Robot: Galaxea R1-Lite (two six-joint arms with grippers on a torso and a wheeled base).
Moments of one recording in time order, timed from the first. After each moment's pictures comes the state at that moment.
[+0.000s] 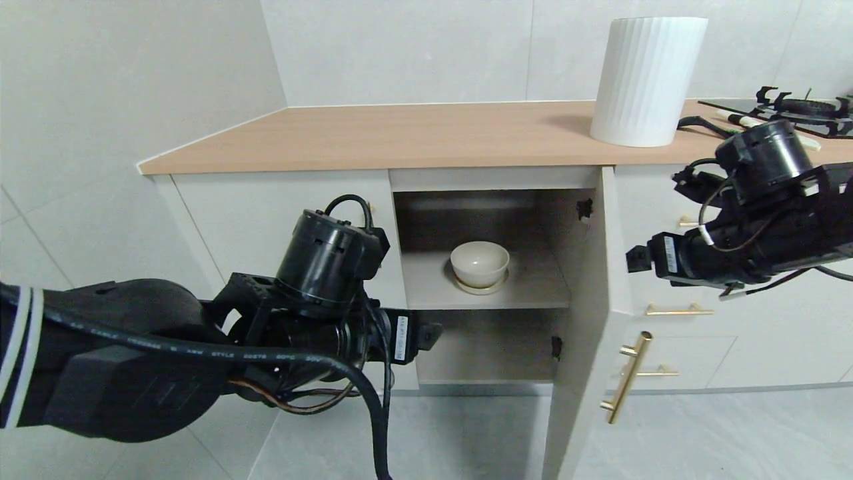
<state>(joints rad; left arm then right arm) -0.69 1.73 -1.00 -0.06 0.26 -0.36 0.27 1.73 -1.33 0.34 0.05 0.30</state>
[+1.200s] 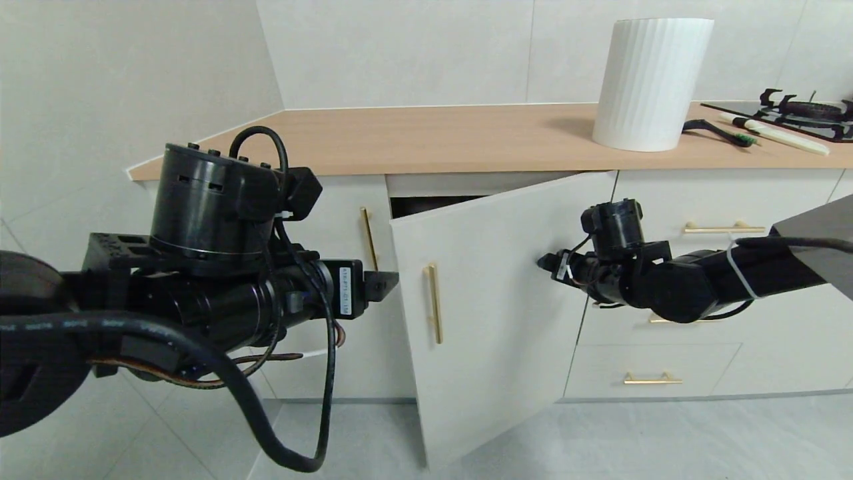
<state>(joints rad) -0.62 1.56 -1.01 -0.06 0.32 -0.31 0.41 2.12 -1.29 -0.34 -0.29 0.55</state>
